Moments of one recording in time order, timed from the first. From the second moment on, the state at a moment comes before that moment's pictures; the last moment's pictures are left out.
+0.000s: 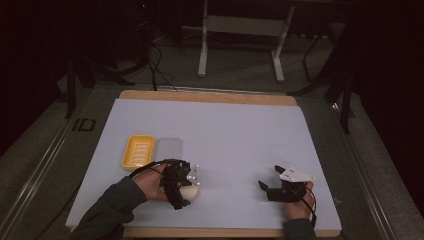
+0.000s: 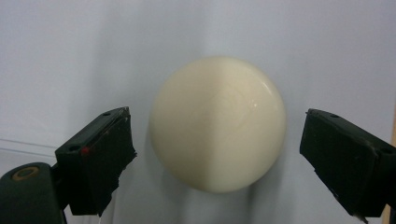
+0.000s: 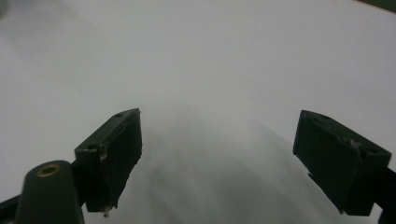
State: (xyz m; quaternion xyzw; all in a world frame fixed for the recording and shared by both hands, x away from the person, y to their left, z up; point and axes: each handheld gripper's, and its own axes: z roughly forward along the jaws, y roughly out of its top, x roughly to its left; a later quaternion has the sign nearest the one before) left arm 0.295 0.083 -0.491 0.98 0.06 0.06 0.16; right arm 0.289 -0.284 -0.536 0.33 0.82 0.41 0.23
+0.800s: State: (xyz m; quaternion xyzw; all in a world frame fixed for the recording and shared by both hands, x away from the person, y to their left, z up) left arm 0.297 0.070 -0.505 0.99 0.04 0.06 0.13; right arm 0.289 -0.284 -0.536 0.33 0.82 0.42 0.23
